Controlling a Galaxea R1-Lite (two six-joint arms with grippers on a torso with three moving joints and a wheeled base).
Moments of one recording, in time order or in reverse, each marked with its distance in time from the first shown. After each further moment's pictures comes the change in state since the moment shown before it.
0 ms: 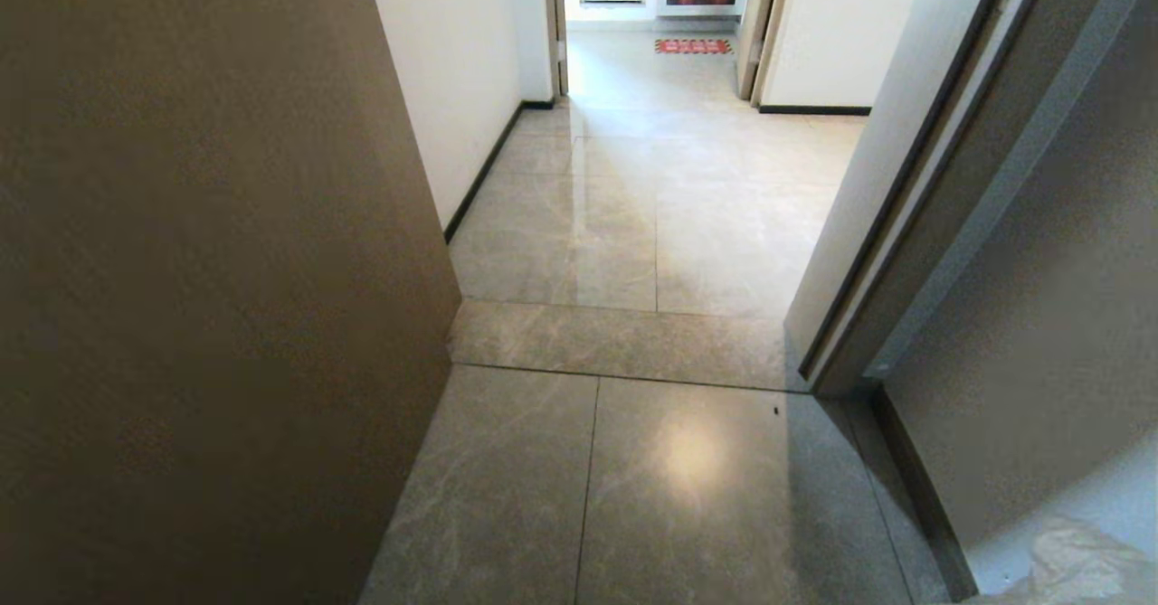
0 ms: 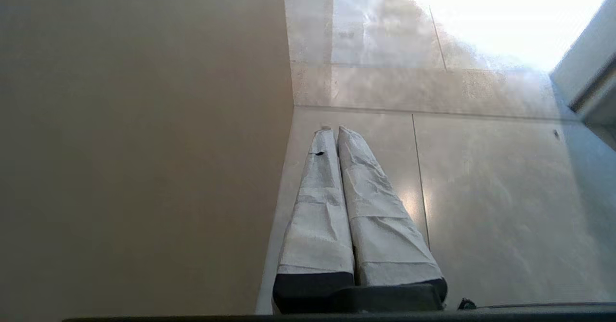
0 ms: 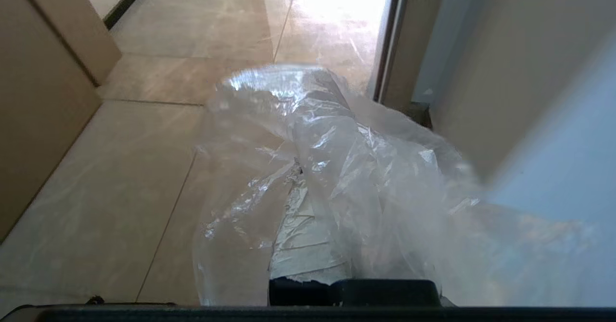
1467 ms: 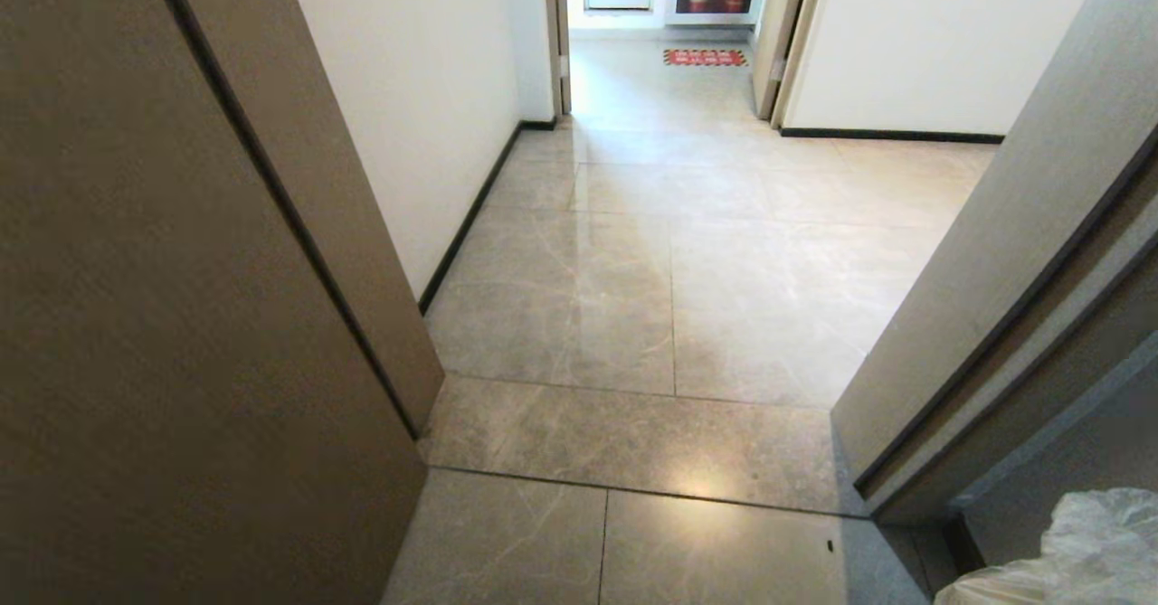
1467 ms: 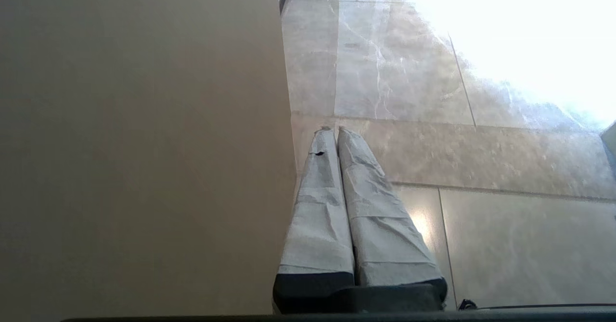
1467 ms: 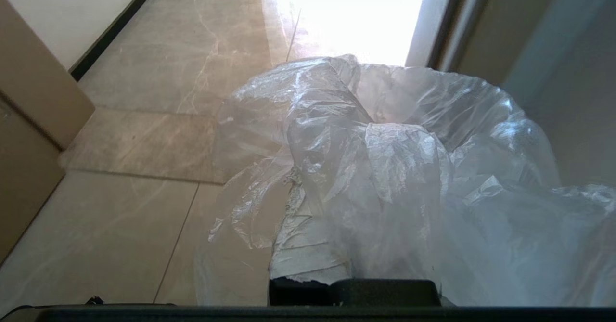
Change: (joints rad) left arm 0.000 0.000 0.000 0.001 0.000 0.000; right arm 0.000 0.000 0.000 0.000 0.000 0.000
